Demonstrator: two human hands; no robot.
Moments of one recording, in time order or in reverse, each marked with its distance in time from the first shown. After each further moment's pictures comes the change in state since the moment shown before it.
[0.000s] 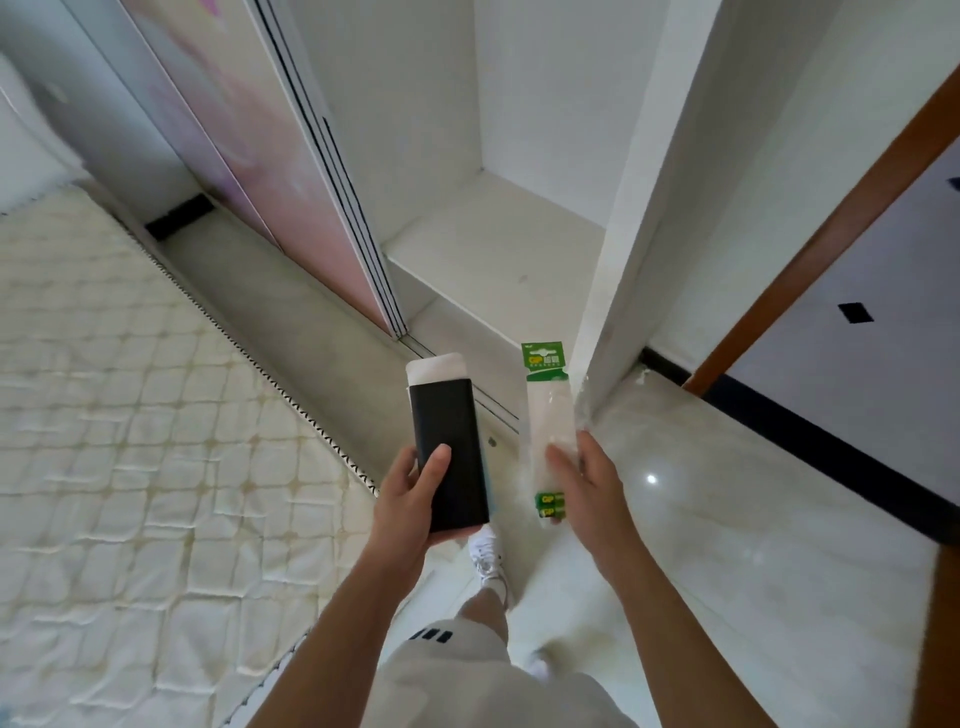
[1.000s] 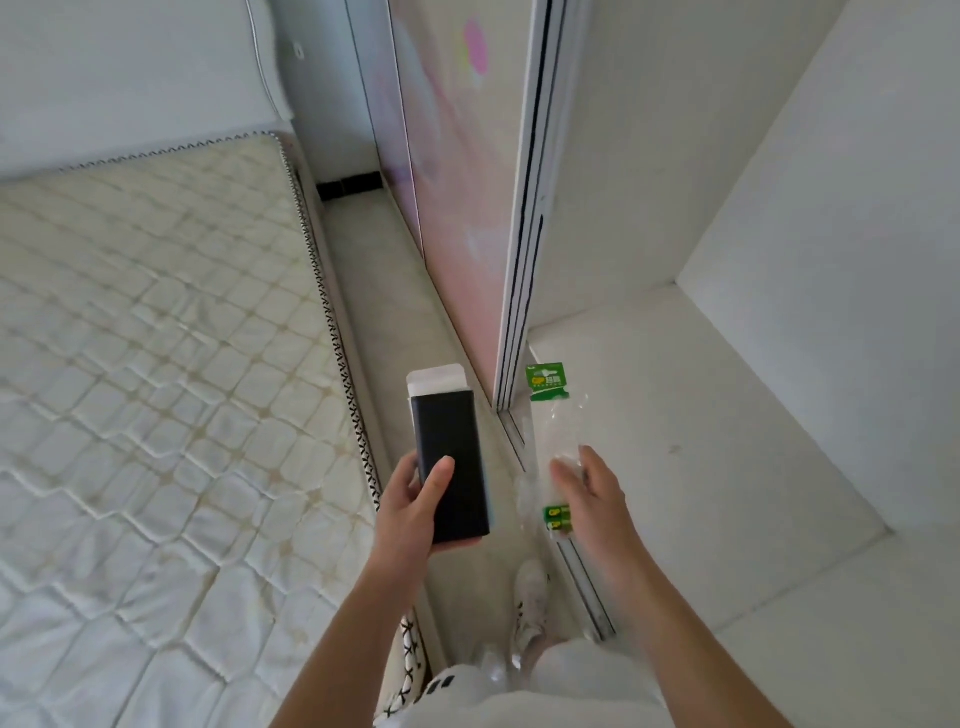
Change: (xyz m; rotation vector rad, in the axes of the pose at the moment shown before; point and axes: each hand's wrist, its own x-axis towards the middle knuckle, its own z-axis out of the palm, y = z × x) left_hand 0.259 0.173 -0.099 -0.286 0.351 0.093; right_hand 0.328 -0.142 0.206 -0.267 -0.460 -0.054
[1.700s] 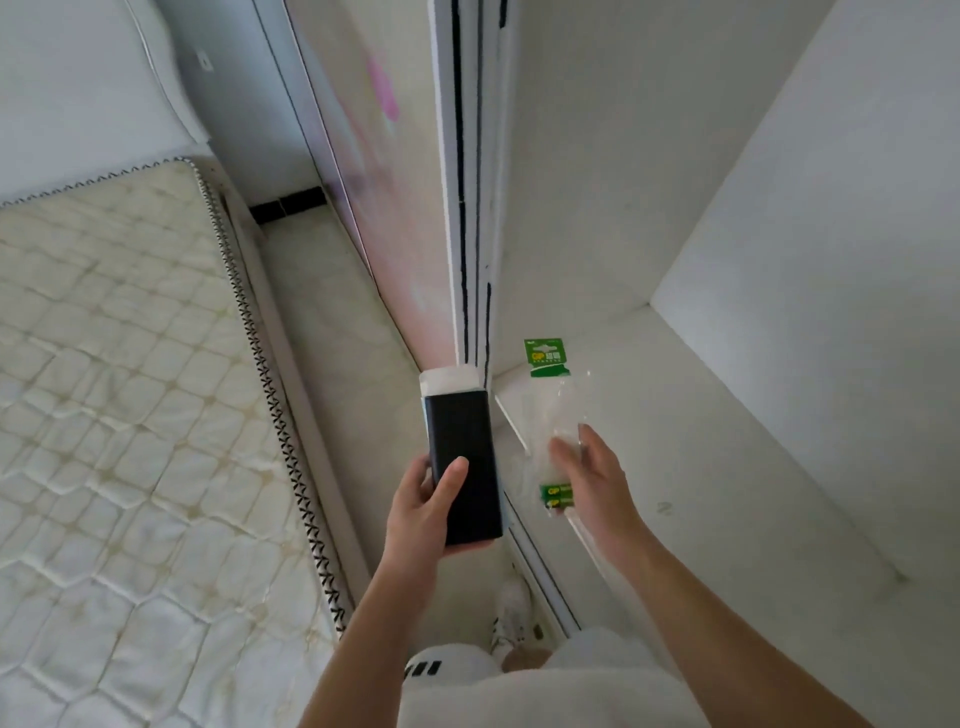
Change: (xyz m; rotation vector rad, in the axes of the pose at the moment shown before) left_hand 0.174 0.056 0.104 0.041 -0.097 -0.078; right_hand 0.201 -0.026 -0.060 0.176 0.050 0.066
